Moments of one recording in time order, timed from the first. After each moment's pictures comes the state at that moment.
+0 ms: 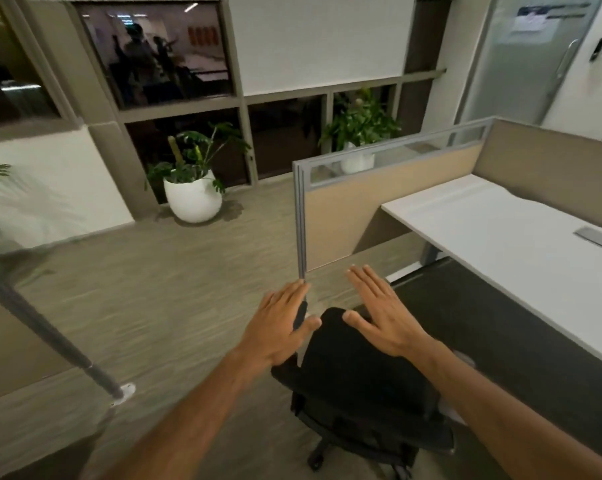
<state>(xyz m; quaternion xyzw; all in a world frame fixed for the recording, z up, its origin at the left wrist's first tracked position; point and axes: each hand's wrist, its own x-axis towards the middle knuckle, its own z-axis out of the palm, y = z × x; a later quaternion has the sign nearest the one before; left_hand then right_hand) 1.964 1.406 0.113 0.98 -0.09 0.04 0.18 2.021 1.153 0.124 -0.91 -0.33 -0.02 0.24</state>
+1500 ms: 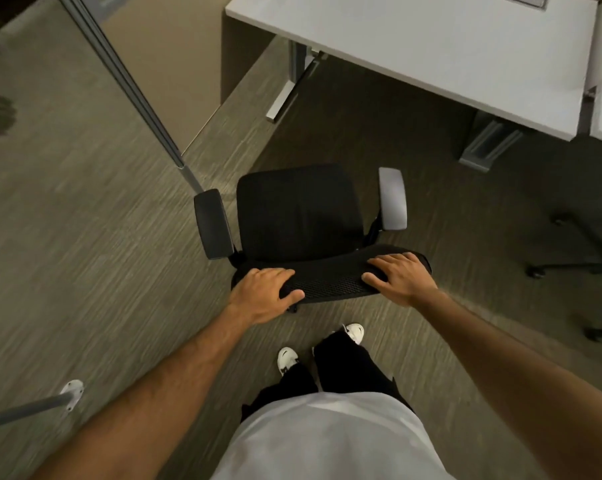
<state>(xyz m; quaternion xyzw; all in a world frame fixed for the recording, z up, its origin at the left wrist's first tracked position) 2.057 1.442 -0.129 0.89 -0.38 -0.23 0.06 1.937 1.119 -0.113 -0.97 0.08 0.23 0.10</state>
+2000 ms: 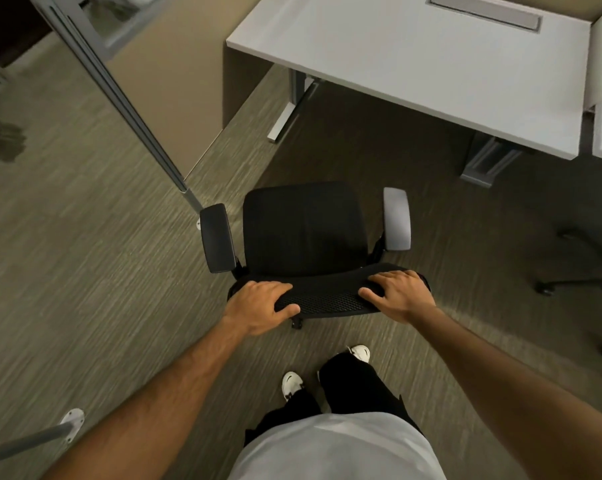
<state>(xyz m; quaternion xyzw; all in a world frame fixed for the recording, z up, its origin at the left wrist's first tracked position) 2.105 1.434 -0.126 0.88 -0.40 -0.24 0.06 1.971 1.113 -0.115 -0.97 0.11 0.21 0.09</state>
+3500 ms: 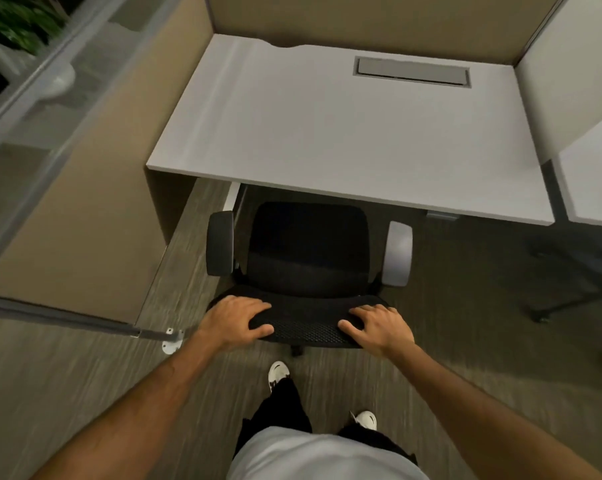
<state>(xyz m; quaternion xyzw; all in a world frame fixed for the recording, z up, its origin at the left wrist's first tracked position) 2.523 1.215 -0.109 0.81 -0.53 -0.25 -0.03 2.276 0.963 -0.108 -0.93 0.26 0.23 0.16</state>
